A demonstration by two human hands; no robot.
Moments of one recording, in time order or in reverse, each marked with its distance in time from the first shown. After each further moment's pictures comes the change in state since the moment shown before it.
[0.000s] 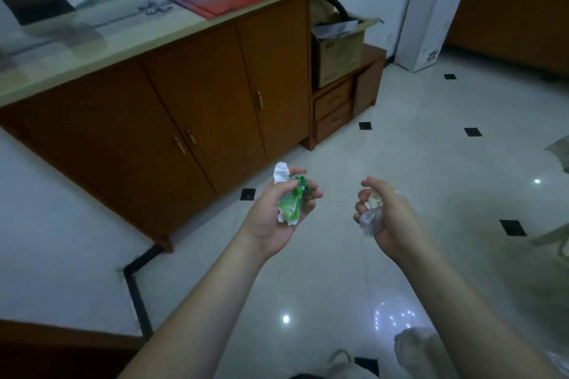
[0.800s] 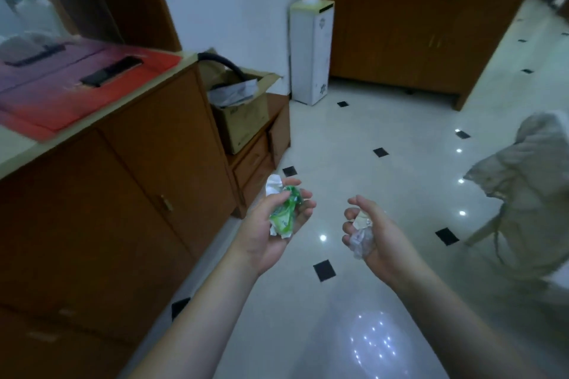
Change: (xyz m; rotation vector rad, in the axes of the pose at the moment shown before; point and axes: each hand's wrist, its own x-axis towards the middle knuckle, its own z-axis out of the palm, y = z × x) left_hand 0.365 0.101 0.071 0.024 -0.371 -0.231; right_hand 0.256 -0.139 0.049 0.235 0.256 -0.156
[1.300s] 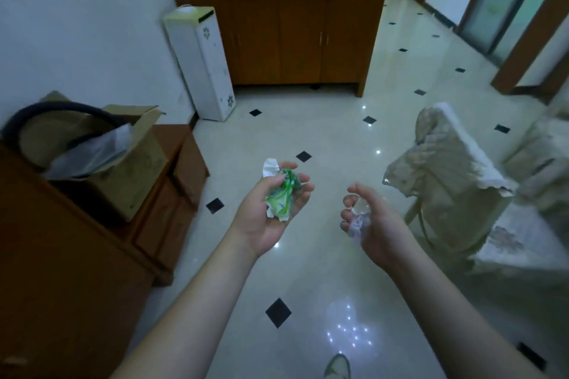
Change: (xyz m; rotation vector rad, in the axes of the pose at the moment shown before) left_hand 0.282 -0.051 0.144 0.051 -0.247 -0.263; right_hand 0.162 -0.176 -0.107 0.119 0.255 -0.234
